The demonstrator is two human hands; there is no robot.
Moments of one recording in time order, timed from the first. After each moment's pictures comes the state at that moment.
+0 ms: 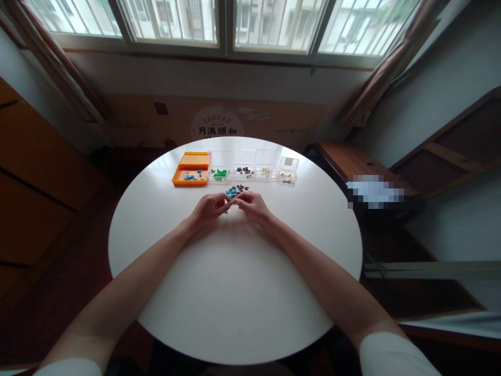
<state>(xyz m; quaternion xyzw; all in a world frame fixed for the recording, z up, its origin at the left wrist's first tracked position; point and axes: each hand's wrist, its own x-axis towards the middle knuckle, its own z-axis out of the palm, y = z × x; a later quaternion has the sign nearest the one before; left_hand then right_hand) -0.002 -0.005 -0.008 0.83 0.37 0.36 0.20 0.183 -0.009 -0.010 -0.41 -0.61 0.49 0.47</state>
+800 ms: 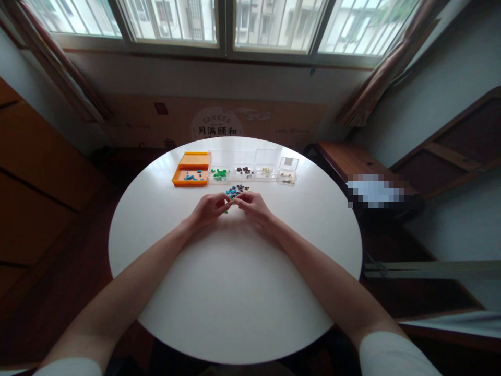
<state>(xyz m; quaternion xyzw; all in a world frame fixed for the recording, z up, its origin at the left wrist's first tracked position) -0.002 -0.005 -0.008 0.84 0.37 0.36 0.20 0.182 -0.008 -0.010 -0.41 -0.60 0.50 0.47</state>
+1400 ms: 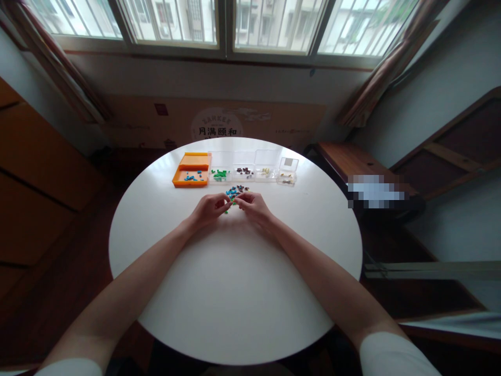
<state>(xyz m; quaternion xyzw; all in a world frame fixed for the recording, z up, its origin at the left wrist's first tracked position) -0.002 -0.005 -0.008 0.83 0.38 0.36 0.20 0.182 -0.010 -0.009 -0.41 -0.59 0.50 0.48</state>
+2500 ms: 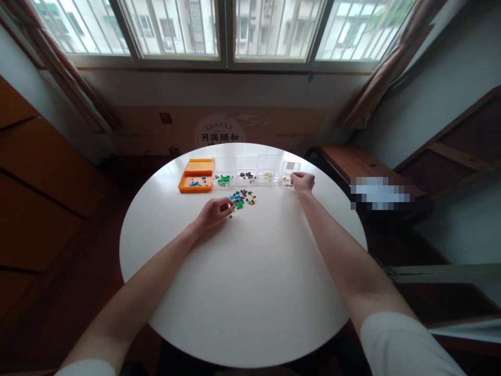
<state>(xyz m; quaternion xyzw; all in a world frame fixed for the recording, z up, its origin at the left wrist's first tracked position) -0.007 0.000 -0.010 0.82 0.39 0.34 0.23 0.314 0.073 0.006 -0.74 -0.36 0.15 0.55</state>
